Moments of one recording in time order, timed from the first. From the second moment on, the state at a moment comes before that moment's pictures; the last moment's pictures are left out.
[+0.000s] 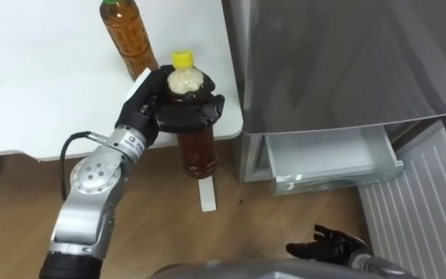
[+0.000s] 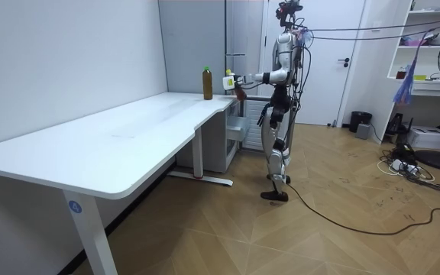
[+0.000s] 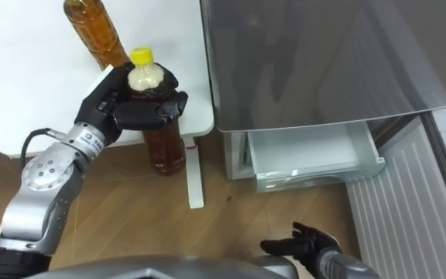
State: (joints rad) left arm 0.13 0.22 -0.09 -0.12 -0.16 0.14 -0.23; right arm 0.07 -0.24 0.10 1.11 0.18 0.02 0.29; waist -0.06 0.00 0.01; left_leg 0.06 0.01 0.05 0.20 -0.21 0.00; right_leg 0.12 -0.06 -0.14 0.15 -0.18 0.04
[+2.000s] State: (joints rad) left arm 0.17 0.23 -0.30 -0.06 -0.16 0.10 -0.29; right arm 0.09 -0.22 0.34 0.30 0.25 0.09 0.76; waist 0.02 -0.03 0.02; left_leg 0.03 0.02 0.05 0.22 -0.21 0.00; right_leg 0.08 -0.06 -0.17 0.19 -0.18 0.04
